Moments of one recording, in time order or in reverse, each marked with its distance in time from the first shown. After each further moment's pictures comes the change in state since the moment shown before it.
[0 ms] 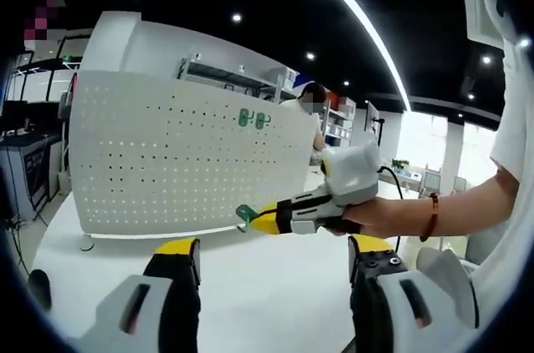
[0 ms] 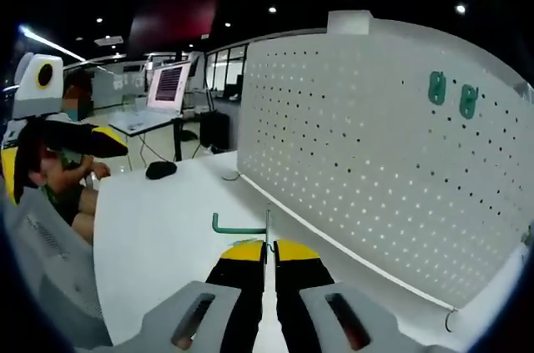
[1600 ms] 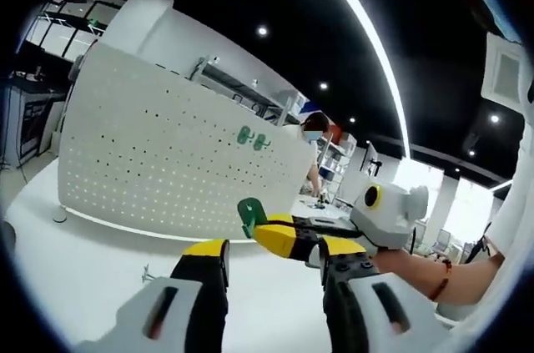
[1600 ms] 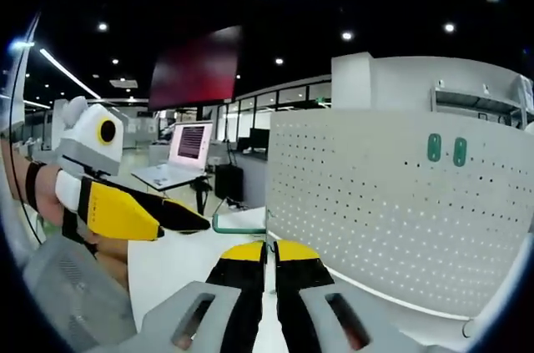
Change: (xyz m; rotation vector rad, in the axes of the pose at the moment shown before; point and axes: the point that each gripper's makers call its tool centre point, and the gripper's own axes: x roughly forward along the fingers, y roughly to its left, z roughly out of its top) left arm 0.016 -0.014 0.030 -0.228 -0.115 -0.037; right arm -0.044 0.045 0.063 0.023 -0.274 0.060
